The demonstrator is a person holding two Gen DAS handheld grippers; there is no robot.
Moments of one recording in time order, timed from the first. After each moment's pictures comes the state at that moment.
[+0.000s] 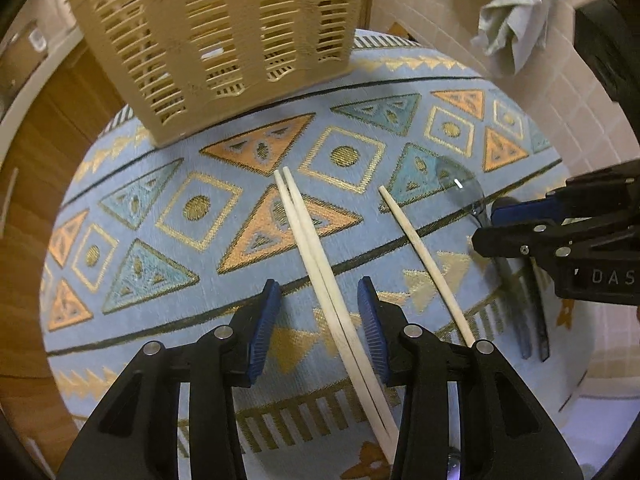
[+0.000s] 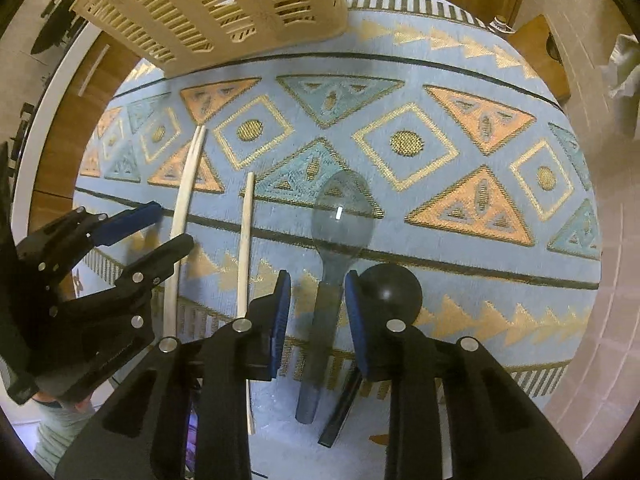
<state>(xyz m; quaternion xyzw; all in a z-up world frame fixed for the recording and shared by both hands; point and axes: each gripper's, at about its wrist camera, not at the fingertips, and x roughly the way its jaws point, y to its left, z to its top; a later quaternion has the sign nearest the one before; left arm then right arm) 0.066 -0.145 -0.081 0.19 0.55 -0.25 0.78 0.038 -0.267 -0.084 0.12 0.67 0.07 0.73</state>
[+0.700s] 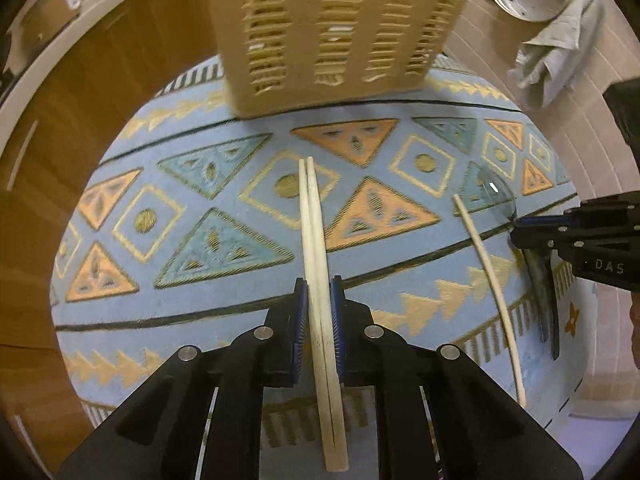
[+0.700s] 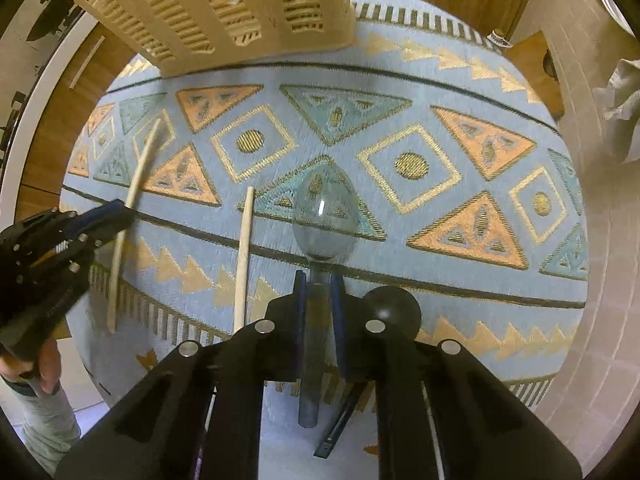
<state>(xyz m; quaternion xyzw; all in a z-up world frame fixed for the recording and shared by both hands) 0.096 -0.078 -0.072 0.12 0.57 -0.22 0.78 0.058 -0.248 -0.083 0.09 0.66 0.06 0.74</state>
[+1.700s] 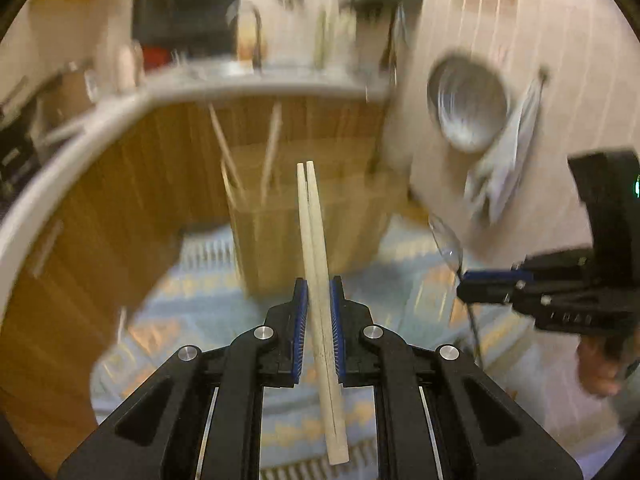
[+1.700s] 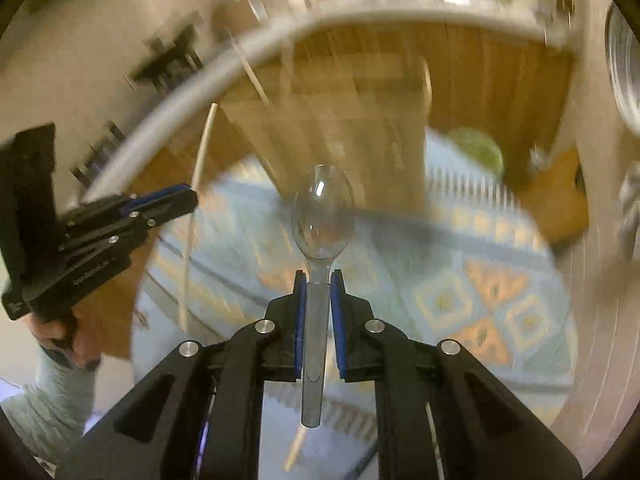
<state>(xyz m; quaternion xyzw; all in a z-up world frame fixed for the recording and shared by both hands) 0.072 -0.052 0.070 0.04 0.33 -0.27 0.90 0.025 -0.252 0.059 0.10 0.41 0.17 0.89</state>
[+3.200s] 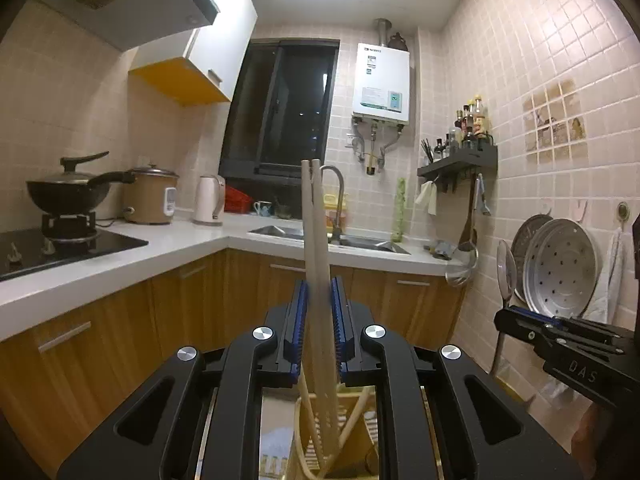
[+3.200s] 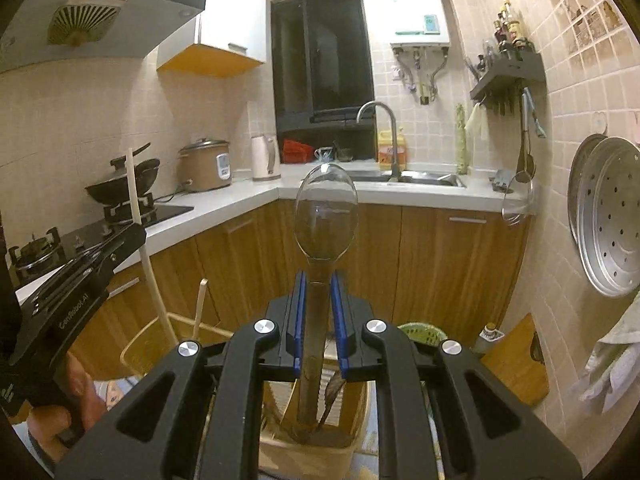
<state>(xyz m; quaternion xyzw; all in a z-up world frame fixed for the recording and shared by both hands) 0.150 -0.079 0.071 -0.05 0.05 -0.13 0.99 0.144 -0.270 0.065 0.04 0.17 0.07 0.98</state>
